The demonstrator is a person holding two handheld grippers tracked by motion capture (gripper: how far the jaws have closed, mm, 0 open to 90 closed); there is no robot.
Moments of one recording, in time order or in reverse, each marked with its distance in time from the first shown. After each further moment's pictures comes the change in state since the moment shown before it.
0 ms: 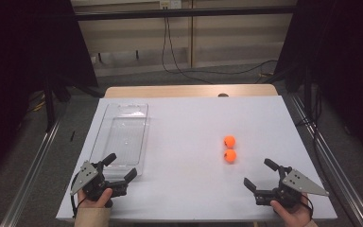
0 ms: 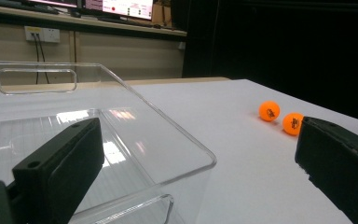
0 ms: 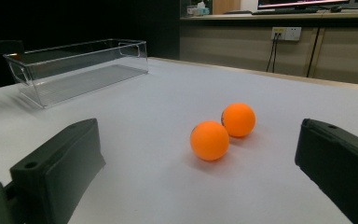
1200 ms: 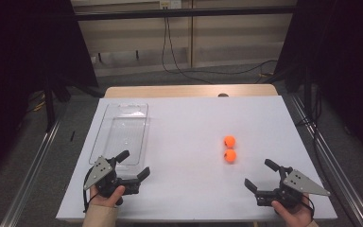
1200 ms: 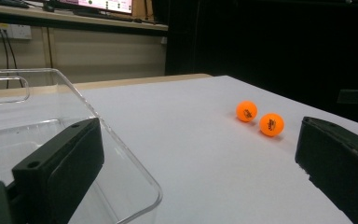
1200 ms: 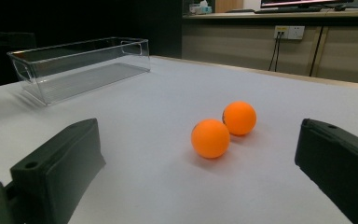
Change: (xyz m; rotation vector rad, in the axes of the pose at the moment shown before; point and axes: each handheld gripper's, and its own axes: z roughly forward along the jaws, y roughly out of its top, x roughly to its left) left arm -0.024 0.011 0.026 0.031 -0.067 0.013; right arm -0.001 0.000 -0.002 0.007 0.010 -0.004
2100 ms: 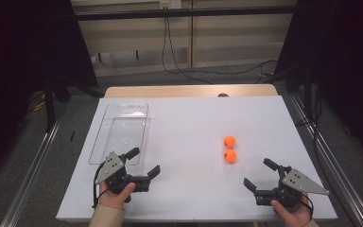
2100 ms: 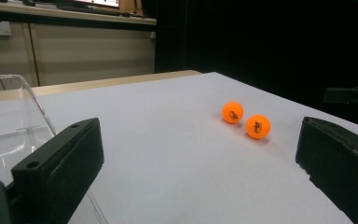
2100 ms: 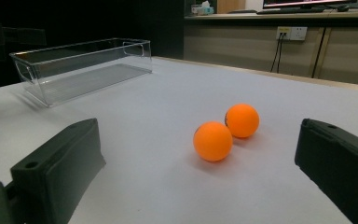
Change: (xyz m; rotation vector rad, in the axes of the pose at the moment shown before) left arm -0.017 0.010 0.021 0.031 -0.038 0.016; right arm 0.000 0.001 0.002 -0.002 0.008 0.000
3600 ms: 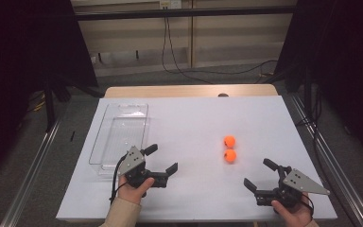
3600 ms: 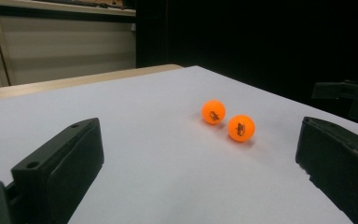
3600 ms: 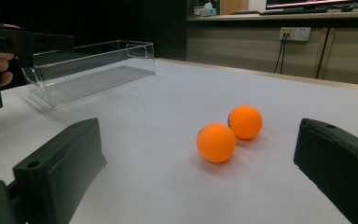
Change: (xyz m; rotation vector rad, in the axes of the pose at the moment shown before) left arm -0.017 0.001 0.043 0.041 -0.069 0.019; right arm -0.001 0.000 -0.001 -0.008 0.014 0.003
